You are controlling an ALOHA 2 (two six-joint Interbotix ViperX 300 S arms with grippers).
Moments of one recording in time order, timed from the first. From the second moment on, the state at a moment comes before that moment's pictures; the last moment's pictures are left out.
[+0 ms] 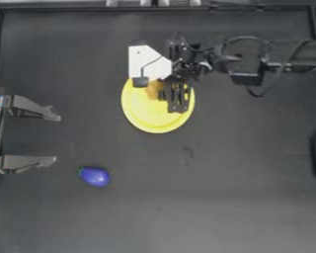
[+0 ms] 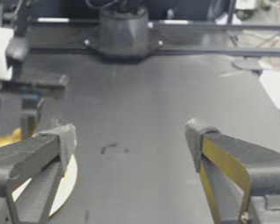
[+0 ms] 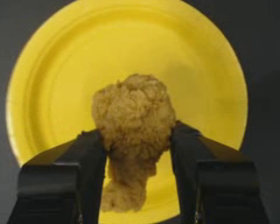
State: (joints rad) left arm 0.03 -0.97 1.16 -0.03 -0.11 0.00; right arm -0.38 0.27 0.19 0.03 0.66 -0.38
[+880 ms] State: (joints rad) left arm 0.03 -0.97 1.17 -0.03 -0.11 0.00; right arm -0.40 0.38 0.13 0.10 0.67 -0.45
